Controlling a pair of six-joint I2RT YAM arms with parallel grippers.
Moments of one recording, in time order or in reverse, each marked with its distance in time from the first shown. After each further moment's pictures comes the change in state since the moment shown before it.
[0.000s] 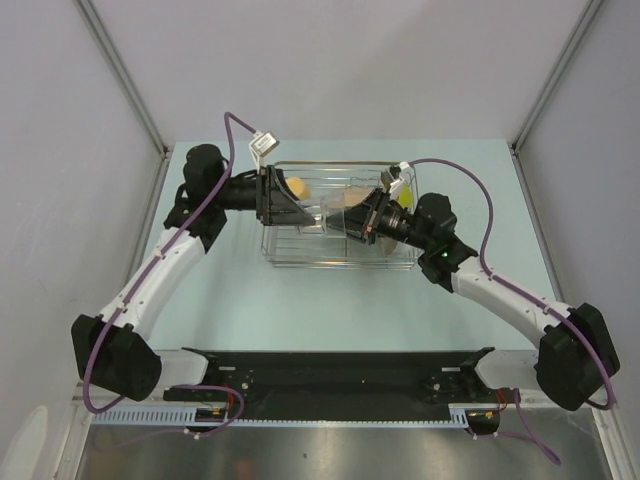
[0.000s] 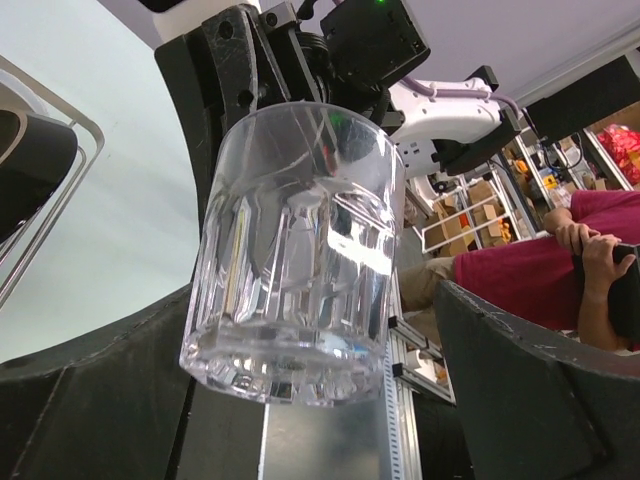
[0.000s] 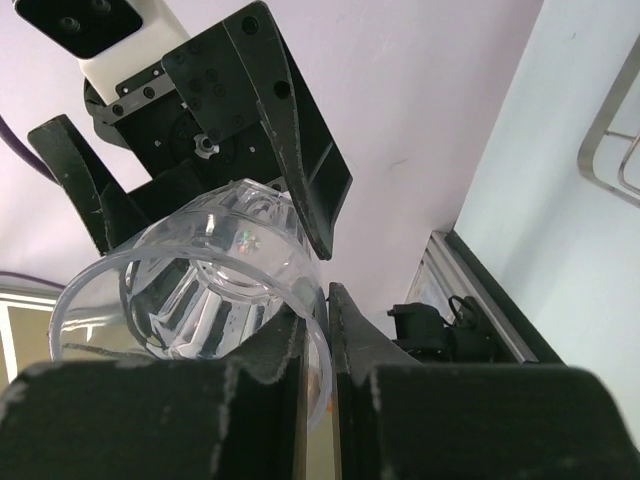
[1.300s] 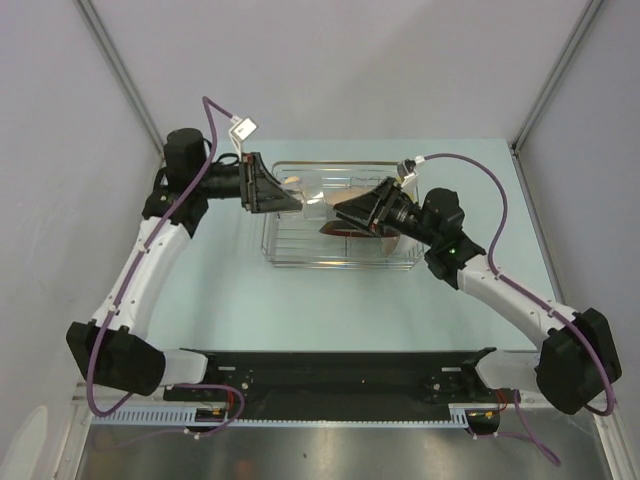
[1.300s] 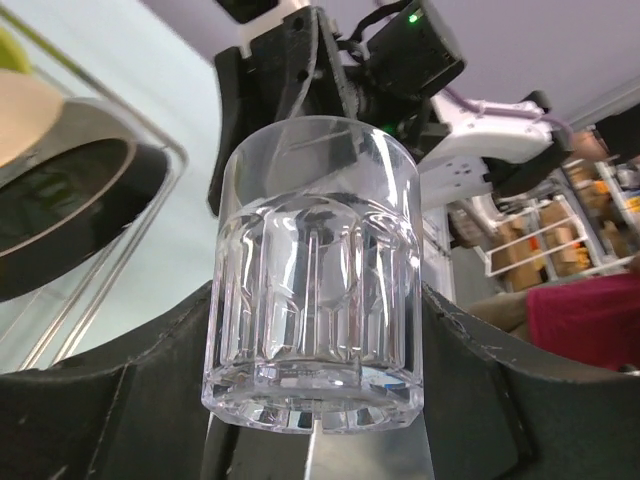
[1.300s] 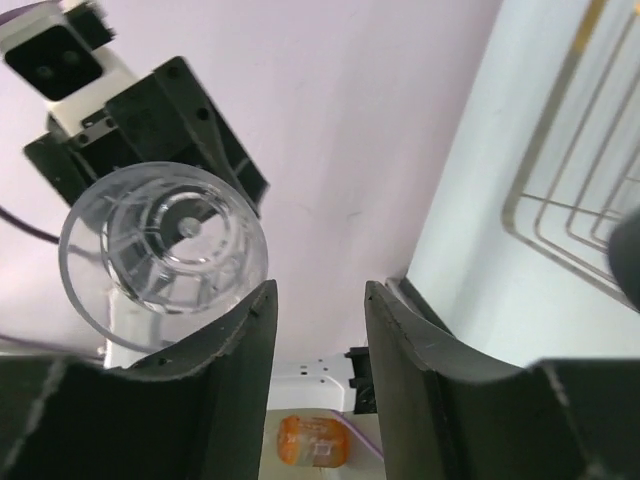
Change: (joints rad) left arm 0.098 0.014 0.151 -0.294 -0.024 0.240; right arm -0.053 -0.004 0.011 -0.031 0.081 -0.087
